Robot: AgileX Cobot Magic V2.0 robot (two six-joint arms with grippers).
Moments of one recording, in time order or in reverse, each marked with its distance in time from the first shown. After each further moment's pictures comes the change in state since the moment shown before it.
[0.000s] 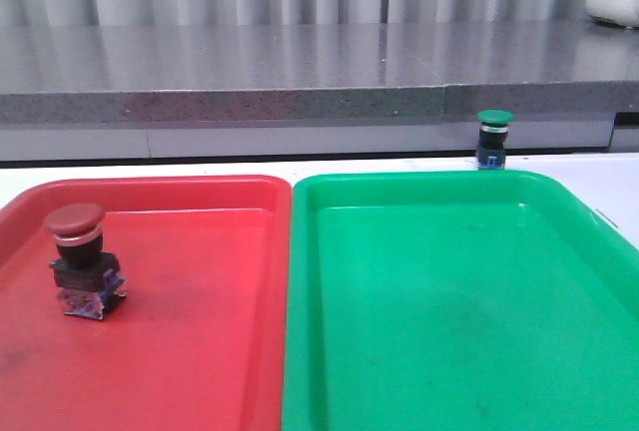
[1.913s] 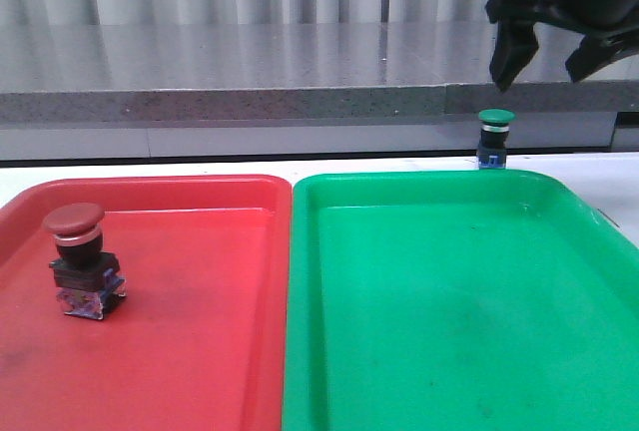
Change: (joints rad) left arm 0.000 -0.010 0.000 -0.002 0.007 -0.004; right arm 0.042 1.404 -0.915 0.148 -0.122 -0.062
